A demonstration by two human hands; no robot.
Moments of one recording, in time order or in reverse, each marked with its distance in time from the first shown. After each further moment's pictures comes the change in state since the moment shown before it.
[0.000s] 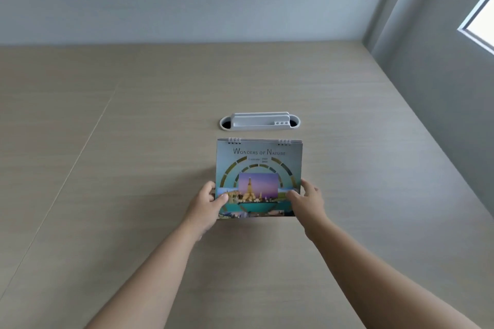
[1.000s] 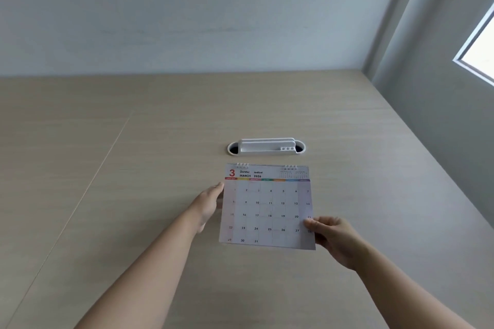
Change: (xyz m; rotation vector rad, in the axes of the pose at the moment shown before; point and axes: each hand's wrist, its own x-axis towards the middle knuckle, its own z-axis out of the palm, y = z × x) left_hand 0.045 0.033 -0.032 -0.267 -0.172 -0.072; right_hand 0.001 0.008 -0.055 0.502 -0.523 0.045
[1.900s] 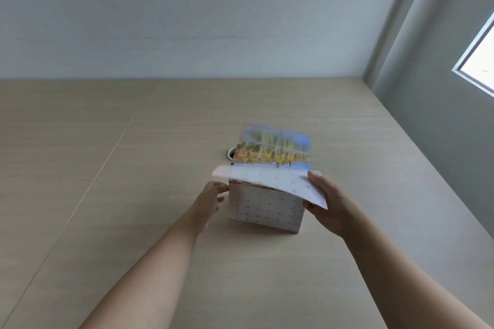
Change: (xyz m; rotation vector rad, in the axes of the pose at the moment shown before) left_hand 0.012 0.010 0.006 -0.083 0.105 0.041; right_hand 0.006 -0.082 0.036 0.072 -0.053 -0.174
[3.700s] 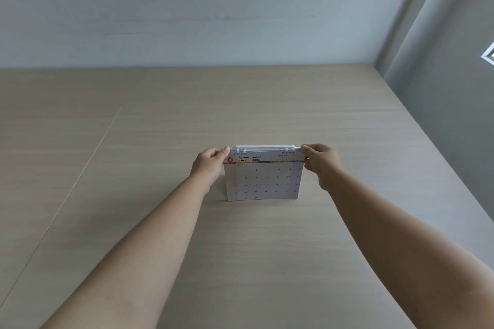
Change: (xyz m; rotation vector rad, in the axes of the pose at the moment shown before) left_hand 0.112 0.067 0.019 0.217 0.216 0.133; right_hand 0.166 -0.039 -0.029 -0.390 0.492 -0.038
